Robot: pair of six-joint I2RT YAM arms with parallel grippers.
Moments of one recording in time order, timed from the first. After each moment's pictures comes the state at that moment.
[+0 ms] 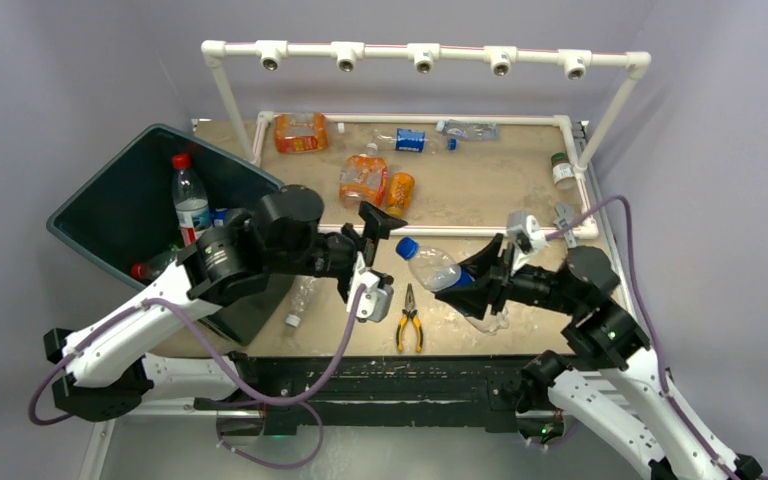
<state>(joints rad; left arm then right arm) -1.05 1.18 1.54 -0.82 0.38 1.06 0.60 0.58 0.80 -0.29 -0.69 0.24</state>
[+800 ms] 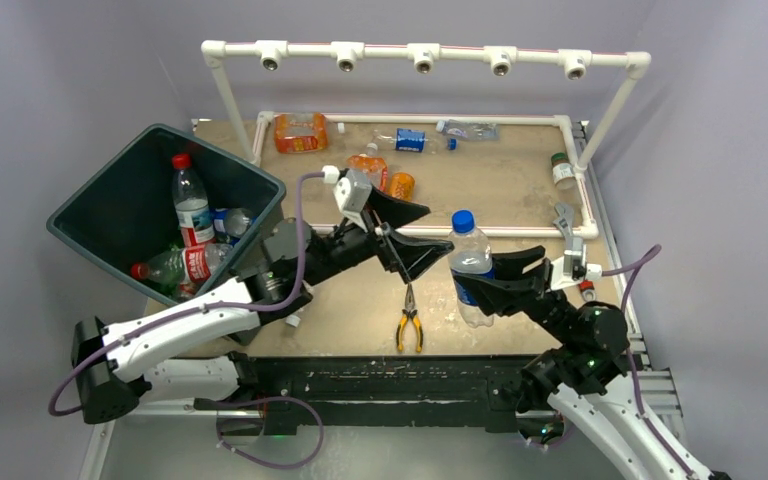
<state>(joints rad) -1.05 1.08 0.97 0.40 0.09 -0.39 0.60 0.26 0.39 0.36 -0.37 0.53</state>
